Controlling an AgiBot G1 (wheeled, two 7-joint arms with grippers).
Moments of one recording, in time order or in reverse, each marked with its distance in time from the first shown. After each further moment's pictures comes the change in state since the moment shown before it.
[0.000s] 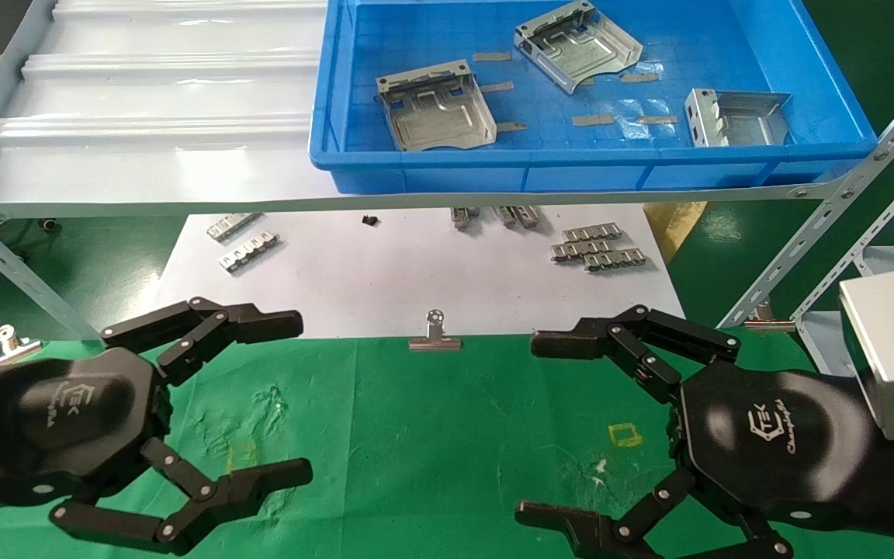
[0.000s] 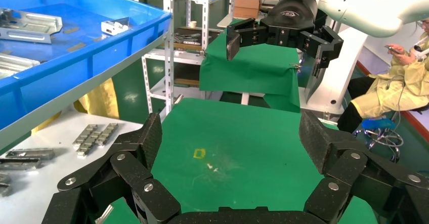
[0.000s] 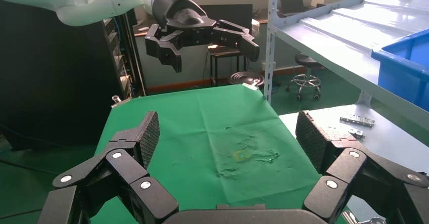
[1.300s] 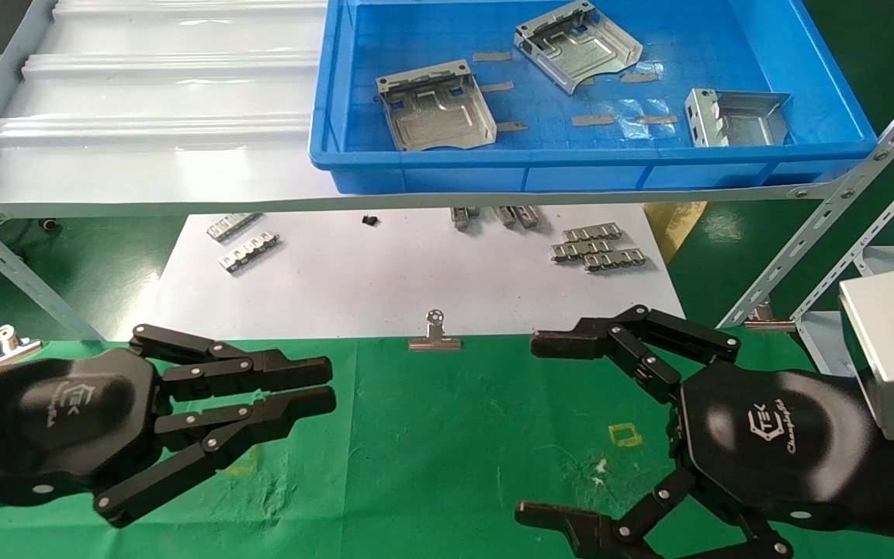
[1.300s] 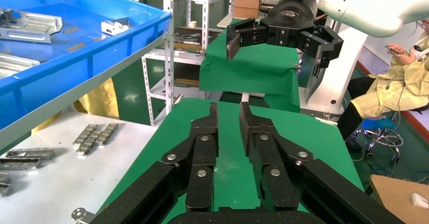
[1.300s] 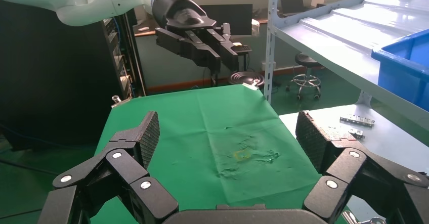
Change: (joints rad) left arm 0.000 0.000 0.000 0.000 0.000 0.000 0.000; right arm 0.029 0.009 0.005 0.006 -0.011 0.009 0.006
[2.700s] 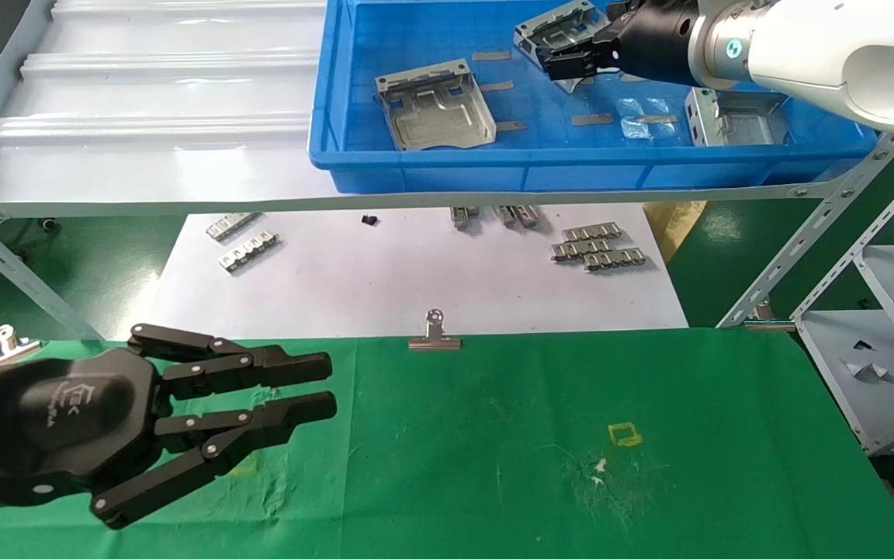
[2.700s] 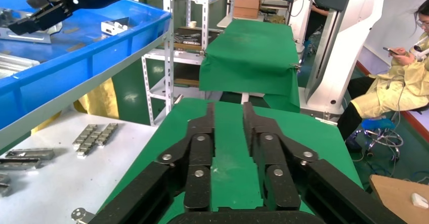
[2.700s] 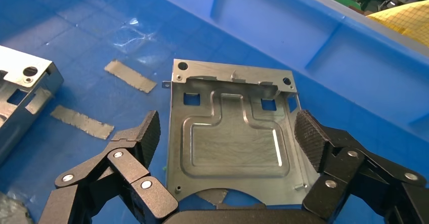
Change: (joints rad) left arm 0.000 0.000 0.000 0.000 0.000 0.000 0.000; right arm 0.910 -0.735 -0.326 -1.209 -0.791 0.812 -0.039
